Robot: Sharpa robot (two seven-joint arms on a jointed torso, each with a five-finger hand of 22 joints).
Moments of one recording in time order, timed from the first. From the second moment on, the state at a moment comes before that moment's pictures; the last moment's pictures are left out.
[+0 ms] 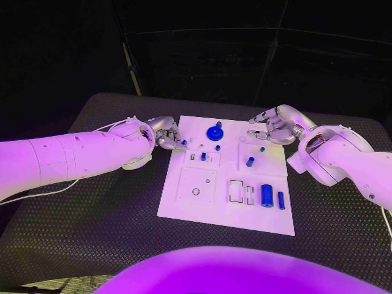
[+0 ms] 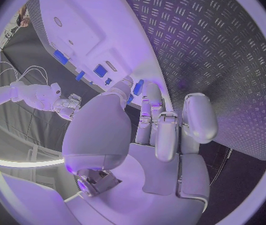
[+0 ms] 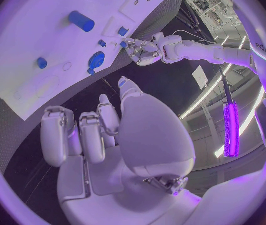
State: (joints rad) left arm 1.20 -0.75 -0.24 1.30 -1.20 -0.34 -0.22; left_hand 1.16 -0.17 0.20 0.18 0.14 1.12 0.06 0.32 0.15 1.14 -0.01 0.99 0.46 1.47 -0.07 1.52 1.31 0.09 1.45 0.04 1.16 1.31; right arm 0.99 -0.78 0.17 1.48 -1.15 -0.33 -0.06; right_hand 1.43 -0.08 0.06 0.28 0.29 0.84 0.19 0.10 0.07 1.33 0.10 1.30 1.27 1.47 0.02 1.56 1.31 0.04 1.46 0.13 1.47 1.31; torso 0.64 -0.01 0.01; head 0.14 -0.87
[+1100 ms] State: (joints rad) left arm 1.47 -0.75 -0.24 1.28 -1.06 0.26 -0.35; left_hand 1.17 -0.02 -0.09 0.29 0.14 0.96 0.08 0.50 0.25 1.07 0.01 1.05 0.47 1.47 -0.06 1.46 1.31 0.11 1.40 0.05 0.93 1.21; right arm 0.99 -0.77 0.17 1.46 -1.15 -0.32 -0.06; right_hand 1.43 -0.08 0.06 0.28 0.29 0.84 0.19 0.10 0.07 1.33 0.10 1.30 1.27 1.47 0.02 1.56 1.31 0.04 1.46 0.13 1.47 1.31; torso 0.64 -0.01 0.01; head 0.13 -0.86
